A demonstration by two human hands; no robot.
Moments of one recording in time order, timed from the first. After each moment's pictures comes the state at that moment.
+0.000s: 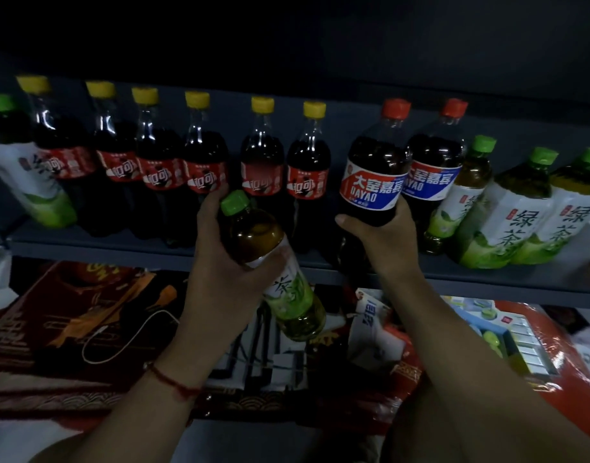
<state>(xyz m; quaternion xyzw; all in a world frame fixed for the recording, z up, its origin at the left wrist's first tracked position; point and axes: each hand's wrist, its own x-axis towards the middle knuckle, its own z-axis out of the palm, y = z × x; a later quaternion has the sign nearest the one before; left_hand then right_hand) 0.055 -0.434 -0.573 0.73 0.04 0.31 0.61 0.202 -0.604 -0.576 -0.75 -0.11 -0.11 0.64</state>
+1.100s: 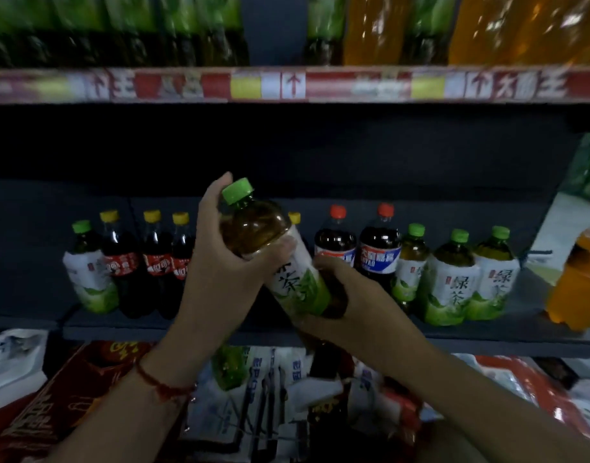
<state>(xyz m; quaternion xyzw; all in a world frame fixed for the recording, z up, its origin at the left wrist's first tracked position) 0.017 -0.460 -0.420 0.74 -0.05 0.38 0.56 0.069 -0.641 -0.445 -0.83 -0.35 0.01 0.43</state>
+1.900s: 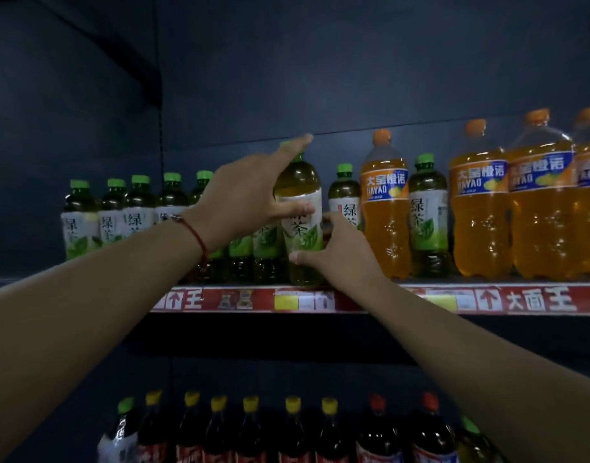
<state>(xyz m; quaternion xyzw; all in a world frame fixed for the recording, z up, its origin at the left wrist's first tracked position) 0.081 -0.405 -0.093 0.84 -0.07 0.51 -0.13 0.164 -0.554 -0.169 -0.76 -0.37 -0.21 0.49</state>
